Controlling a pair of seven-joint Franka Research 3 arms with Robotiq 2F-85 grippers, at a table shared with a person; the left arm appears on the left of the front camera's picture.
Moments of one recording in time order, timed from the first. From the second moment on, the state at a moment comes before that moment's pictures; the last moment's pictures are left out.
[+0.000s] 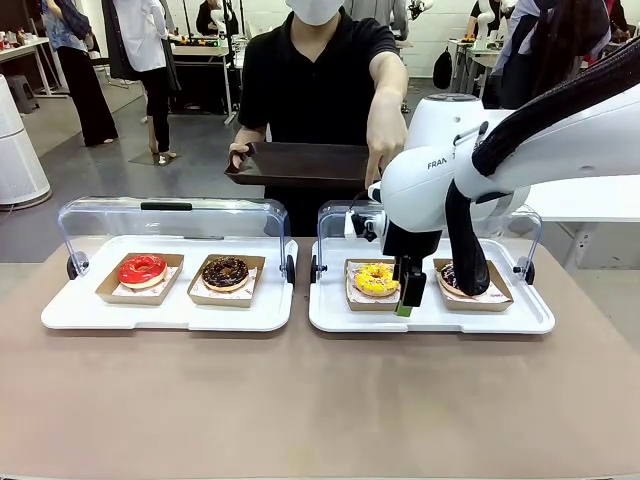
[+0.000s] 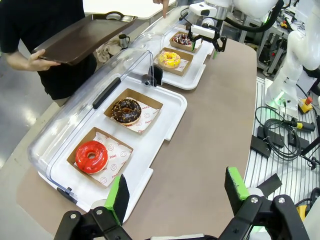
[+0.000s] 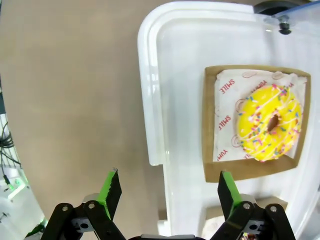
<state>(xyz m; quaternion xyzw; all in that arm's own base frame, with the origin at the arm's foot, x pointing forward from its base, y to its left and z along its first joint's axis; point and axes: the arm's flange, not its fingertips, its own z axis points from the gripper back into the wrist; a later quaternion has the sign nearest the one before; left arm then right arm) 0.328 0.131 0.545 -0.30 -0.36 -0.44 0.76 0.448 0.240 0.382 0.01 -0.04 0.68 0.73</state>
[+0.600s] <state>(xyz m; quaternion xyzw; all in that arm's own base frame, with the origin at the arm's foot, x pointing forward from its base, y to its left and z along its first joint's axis) 0.328 0.131 0.545 -0.30 -0.36 -0.44 0.76 0.447 0.240 0.381 0.01 -0.04 0.68 0.73</state>
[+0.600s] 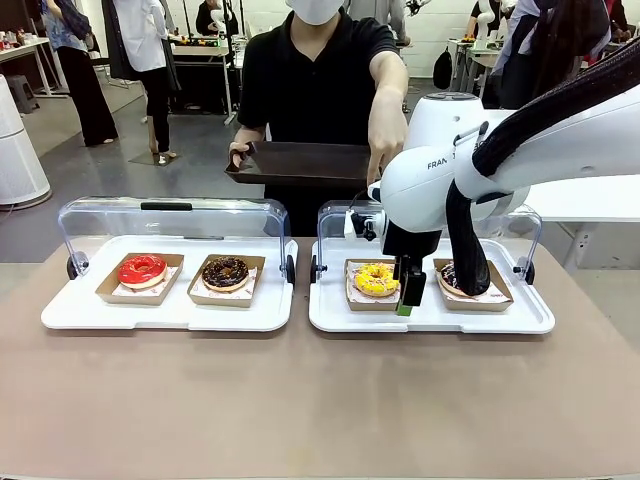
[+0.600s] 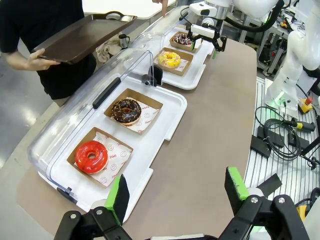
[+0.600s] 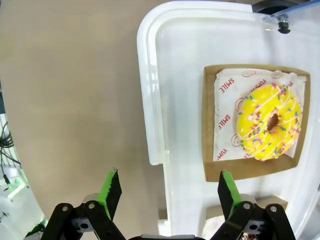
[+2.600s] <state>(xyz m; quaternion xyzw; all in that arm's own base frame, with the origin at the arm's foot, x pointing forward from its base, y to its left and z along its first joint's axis) 0.328 0.131 0.545 -0.30 -0.36 -0.44 0.76 0.491 0.221 0.333 0.02 -0.05 0.66 0.75</state>
